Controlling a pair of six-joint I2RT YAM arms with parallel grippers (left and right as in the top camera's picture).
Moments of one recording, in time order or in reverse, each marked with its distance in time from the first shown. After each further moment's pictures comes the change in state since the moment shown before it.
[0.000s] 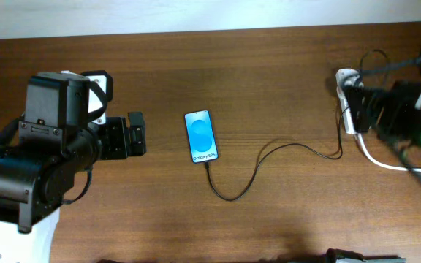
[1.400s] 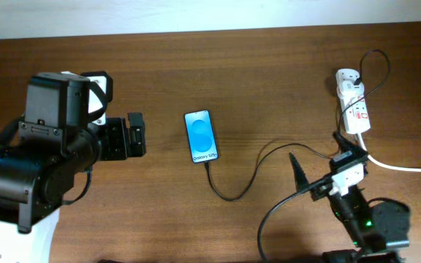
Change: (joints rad) left arm 0.000 0.000 0.000 -0.006 0.000 0.000; right arm 0.253 -0.881 -1.535 1.217 0.146 -0.190
